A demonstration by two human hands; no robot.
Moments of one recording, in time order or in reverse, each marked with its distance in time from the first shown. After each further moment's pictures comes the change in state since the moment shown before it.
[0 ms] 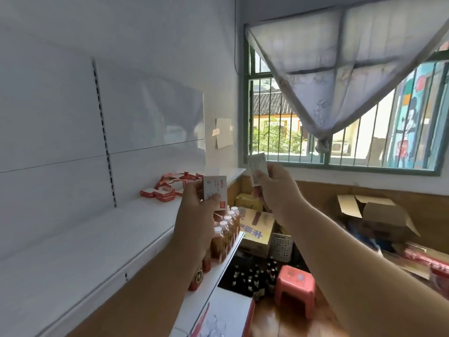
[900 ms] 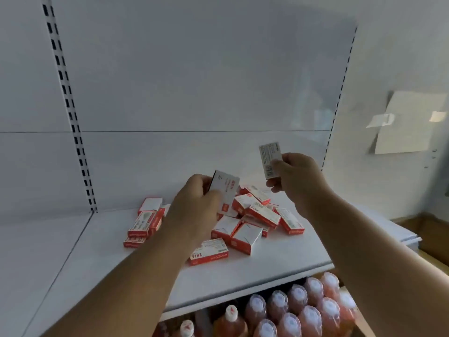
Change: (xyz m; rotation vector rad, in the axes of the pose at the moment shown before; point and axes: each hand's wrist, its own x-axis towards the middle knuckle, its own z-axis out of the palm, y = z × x) left_hand 0.391 -0.191 0.077 0.619 0.637 -0.283; right_hand 0.515 0.190 0.212 0.060 -0.707 -0.141
